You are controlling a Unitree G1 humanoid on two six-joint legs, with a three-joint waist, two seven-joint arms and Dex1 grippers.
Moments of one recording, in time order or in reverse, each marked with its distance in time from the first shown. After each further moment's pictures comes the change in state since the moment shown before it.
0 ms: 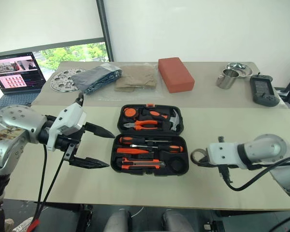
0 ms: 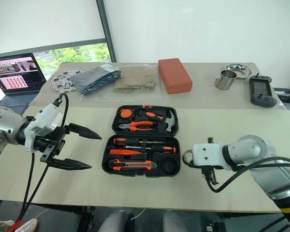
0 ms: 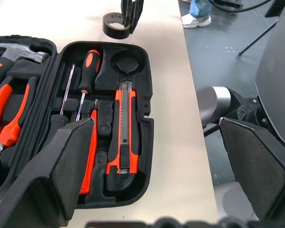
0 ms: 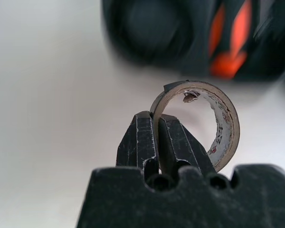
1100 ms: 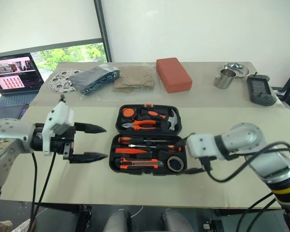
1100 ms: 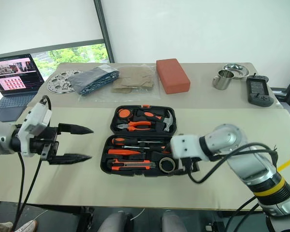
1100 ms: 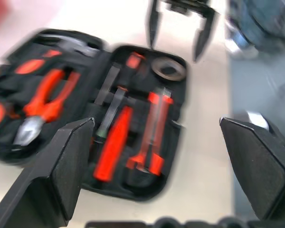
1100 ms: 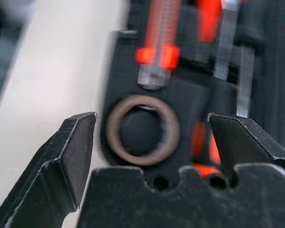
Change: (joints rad) left arm 0.102 -0.086 0.091 0.106 -0.056 0.010 0.197; right arm -0.149 0.141 0.019 0.149 0.116 0.104 0.043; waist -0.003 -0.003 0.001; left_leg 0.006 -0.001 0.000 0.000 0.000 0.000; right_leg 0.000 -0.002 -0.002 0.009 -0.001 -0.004
